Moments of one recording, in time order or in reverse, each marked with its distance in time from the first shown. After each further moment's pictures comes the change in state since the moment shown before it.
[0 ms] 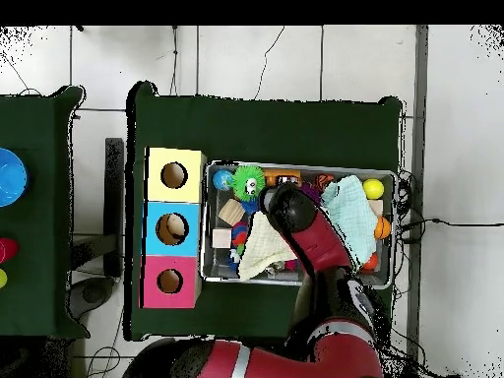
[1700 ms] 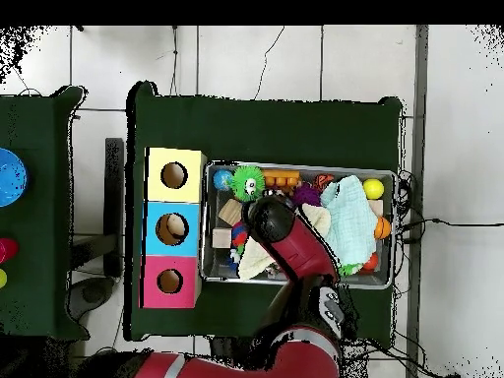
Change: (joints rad) arm 0.130 0.010 -0.112 0.033 0.000 0.032 0.000
